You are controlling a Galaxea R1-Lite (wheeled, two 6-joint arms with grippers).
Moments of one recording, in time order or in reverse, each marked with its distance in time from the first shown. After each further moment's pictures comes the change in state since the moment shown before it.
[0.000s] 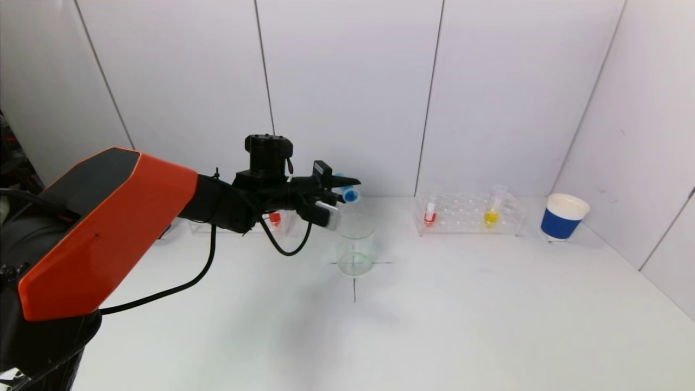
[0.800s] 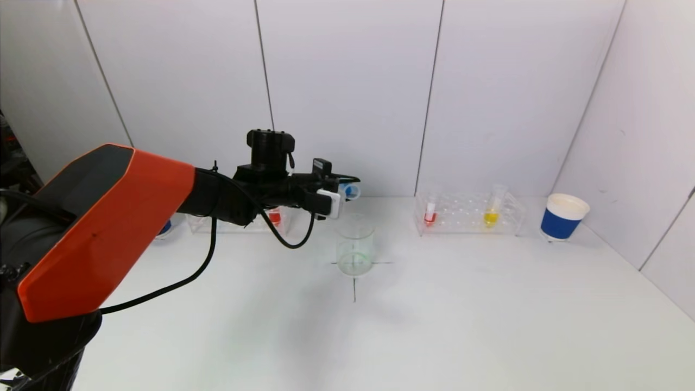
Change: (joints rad) left arm 0.000 0.000 -0.059 0.094 0.013 -0.124; right arm 0.000 0.000 0.000 0.000 0.000 0.000
